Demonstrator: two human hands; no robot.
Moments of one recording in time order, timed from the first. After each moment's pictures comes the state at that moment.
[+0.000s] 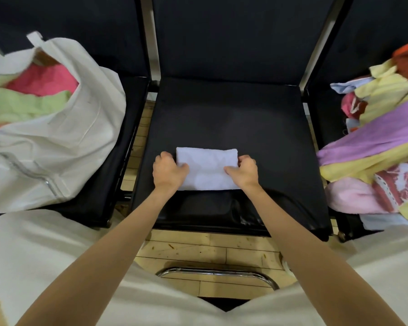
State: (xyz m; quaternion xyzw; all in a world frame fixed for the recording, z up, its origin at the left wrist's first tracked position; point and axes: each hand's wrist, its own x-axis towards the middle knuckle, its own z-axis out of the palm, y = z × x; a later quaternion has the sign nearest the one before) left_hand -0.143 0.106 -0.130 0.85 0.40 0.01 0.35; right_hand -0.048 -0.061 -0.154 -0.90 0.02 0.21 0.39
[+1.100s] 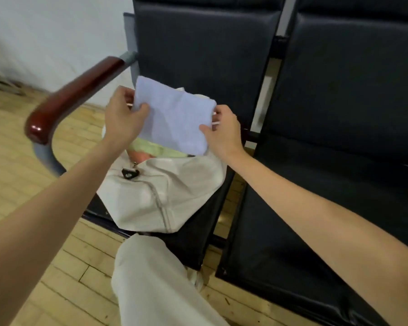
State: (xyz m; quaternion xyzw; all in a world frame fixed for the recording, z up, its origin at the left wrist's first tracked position) left_hand -0.233 0.417 0.061 0.80 0.39 0.36 0.28; right_hand -0.106 0.265 0.030 -0.75 -0.31 0.12 0.57
